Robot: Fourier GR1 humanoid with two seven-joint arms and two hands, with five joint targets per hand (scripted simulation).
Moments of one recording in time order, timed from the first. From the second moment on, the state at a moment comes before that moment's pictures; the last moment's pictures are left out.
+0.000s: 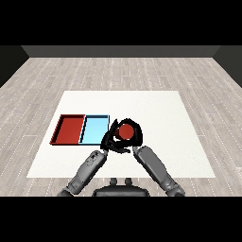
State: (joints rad) left arm -0.32 0.01 -0.50 -1.29 0.25 0.29 -0.29; right arm -0.40 -0.01 0.49 -1.53 -0.24 -0.48 -0.34
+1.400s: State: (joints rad) left arm -0.39 0.03 -0.52 -1.20 0.38 0.57 -0.42; right arm -0.46 -0.01 0.56 -1.49 -0.27 -0.55 -0.32
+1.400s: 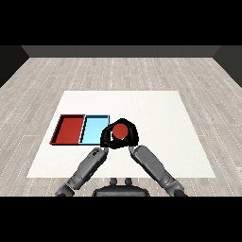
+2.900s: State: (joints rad) left arm -0.36 0.04 -0.46 -1.27 0.31 0.60 -0.42; right arm -0.26 -0.07 0.42 -1.71 -0.22 -0.39 -0.19
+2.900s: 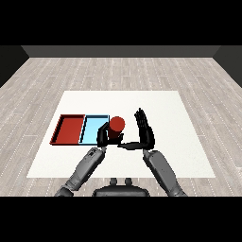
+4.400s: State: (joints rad) left arm -0.48 0.54 -0.14 -0.71 0.12 0.45 -0.11; right arm 0.02 -0.21 0.13 -1.76 -0.38 -0.18 -0.27
